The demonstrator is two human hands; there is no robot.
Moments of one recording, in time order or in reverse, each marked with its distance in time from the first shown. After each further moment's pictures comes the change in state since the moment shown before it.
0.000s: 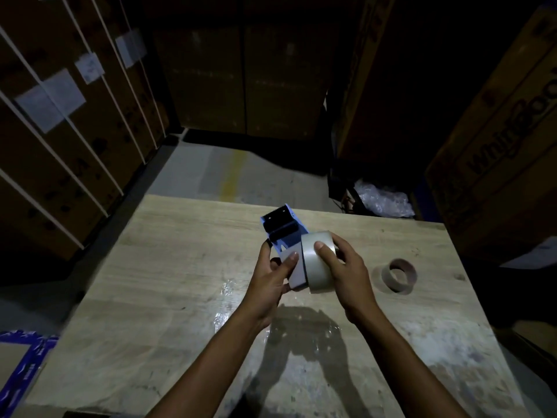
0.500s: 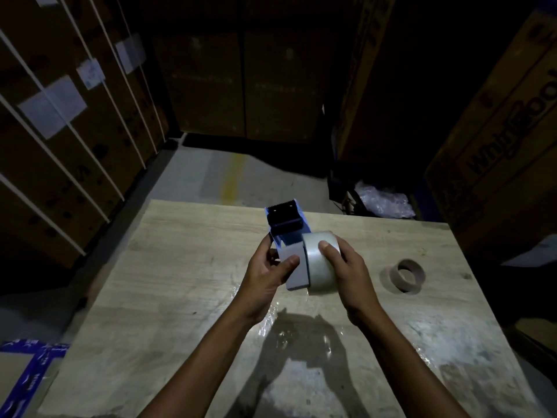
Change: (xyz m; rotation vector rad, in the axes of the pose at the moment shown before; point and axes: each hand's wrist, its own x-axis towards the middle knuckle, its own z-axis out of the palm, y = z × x) left_hand 0.001 0.022 -0.039 0.109 -0.081 0.134; right_hand -0.009 -0.015 0.027 0.060 -0.025 -0.002
